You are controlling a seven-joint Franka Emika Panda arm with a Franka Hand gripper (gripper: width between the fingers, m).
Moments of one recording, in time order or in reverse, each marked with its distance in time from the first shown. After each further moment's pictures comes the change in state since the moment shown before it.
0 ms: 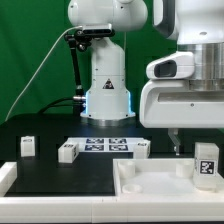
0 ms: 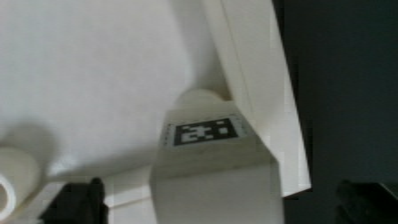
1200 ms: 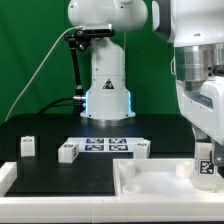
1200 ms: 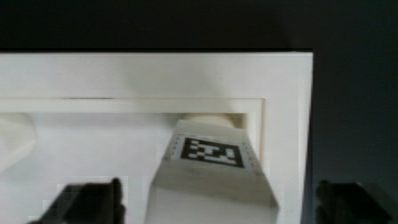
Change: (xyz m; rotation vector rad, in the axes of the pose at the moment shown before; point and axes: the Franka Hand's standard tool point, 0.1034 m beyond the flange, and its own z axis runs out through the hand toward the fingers) arm 0.001 -0.002 0.002 0.059 -0.007 1.258
